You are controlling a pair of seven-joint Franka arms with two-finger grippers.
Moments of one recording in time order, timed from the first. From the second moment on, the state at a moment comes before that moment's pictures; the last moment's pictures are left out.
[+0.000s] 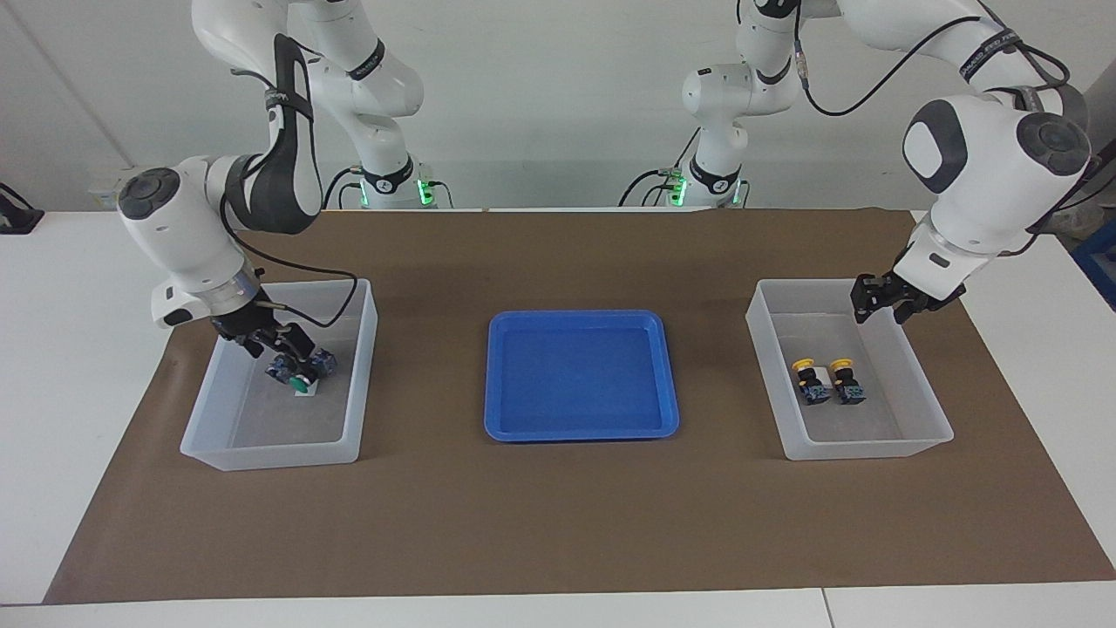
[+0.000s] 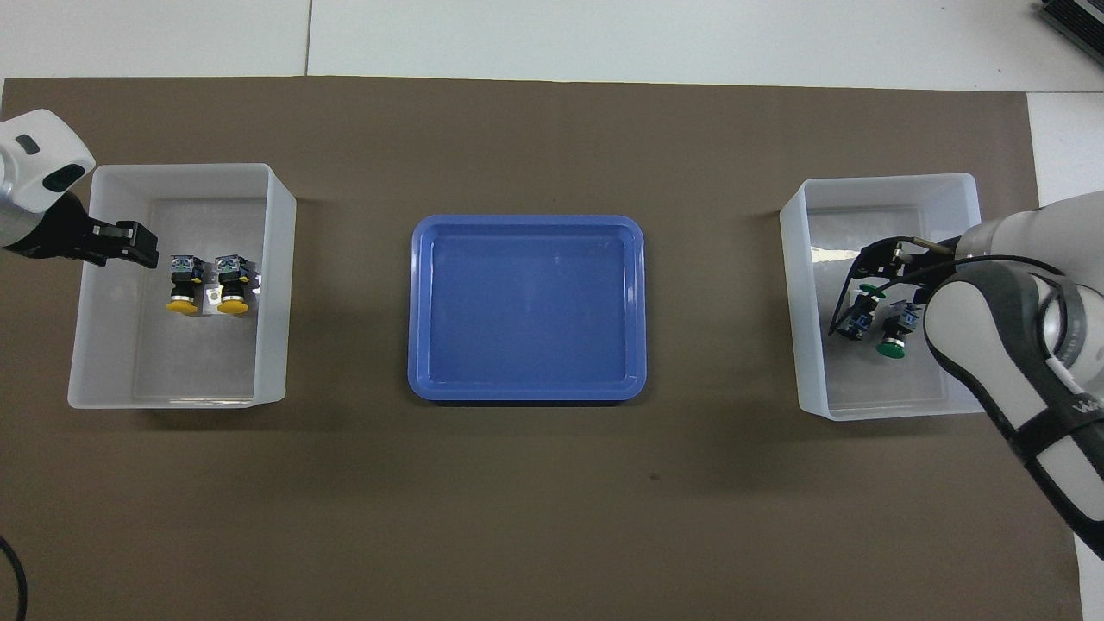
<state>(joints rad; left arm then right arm) 0.01 0.21 0.00 -1.53 0.05 1.66 0.13 -0.20 0.15 0.09 -1.92 0.03 2.14 0.19</state>
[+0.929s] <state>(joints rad) -0.09 -0.02 -0.03 -1.56 0.06 1.48 0.12 -0.08 -0.05 0.09 -1.86 0.01 1.88 0.19</state>
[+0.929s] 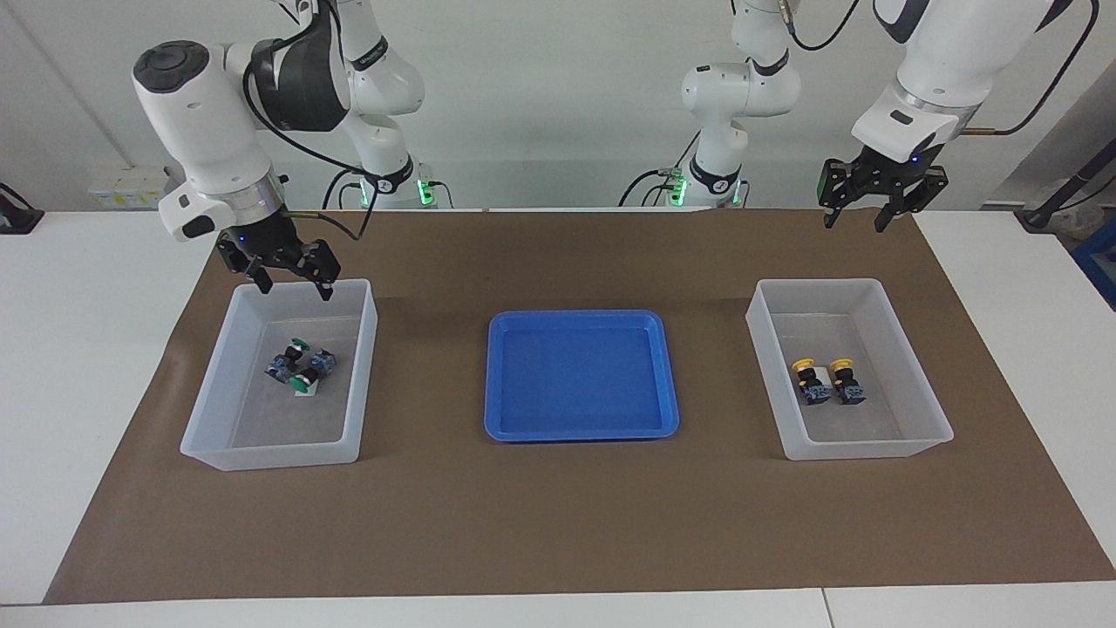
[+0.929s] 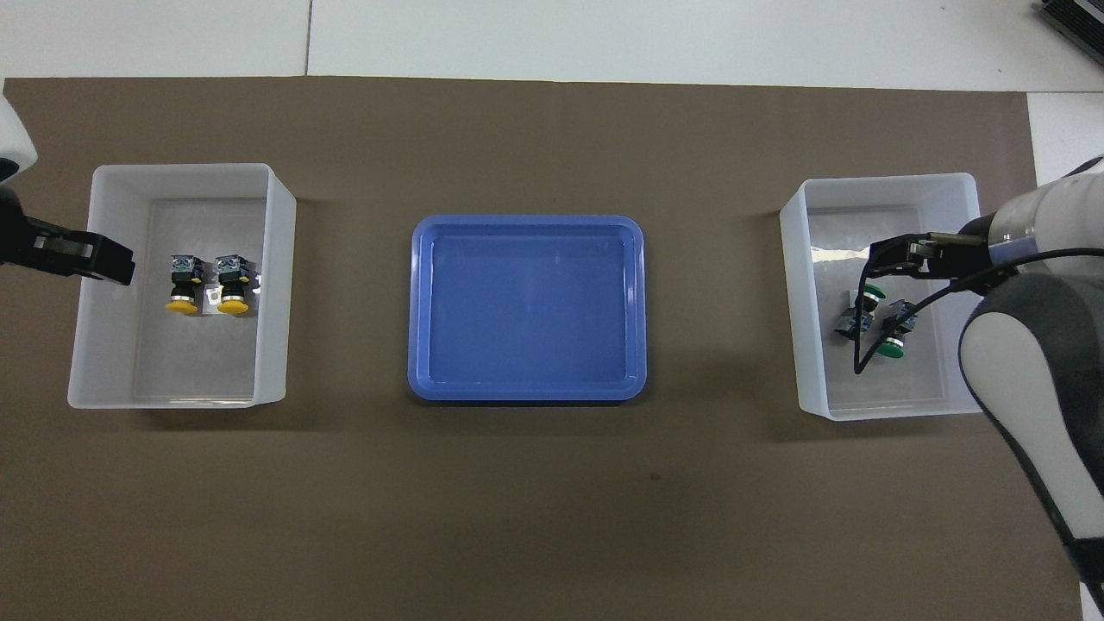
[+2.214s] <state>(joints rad) -0.08 -0.12 -0.01 -1.64 0.04 1.57 0.12 -0.09 -0.04 0.09 -1.69 0.00 1.65 0.11</state>
